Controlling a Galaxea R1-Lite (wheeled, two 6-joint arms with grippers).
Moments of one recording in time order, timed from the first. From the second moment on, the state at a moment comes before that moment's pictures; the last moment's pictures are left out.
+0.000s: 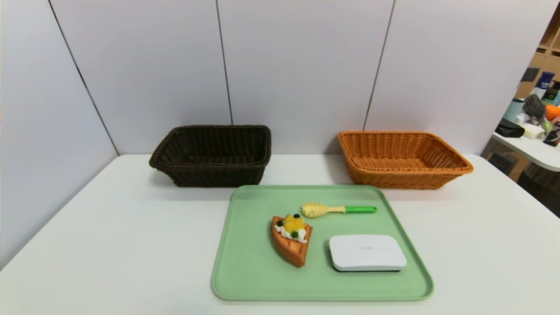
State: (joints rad) left arm -0.01 0.05 -0.27 0.22 -0.11 -0.02; right arm 0.01 0.10 -0.35 0.26 0.05 -0.03
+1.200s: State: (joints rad) left arm -0.26 1.08 -0.98 0.05 -0.02 0.06; right arm 0.72 1.28 -1.31 0.37 0.00 -0.05
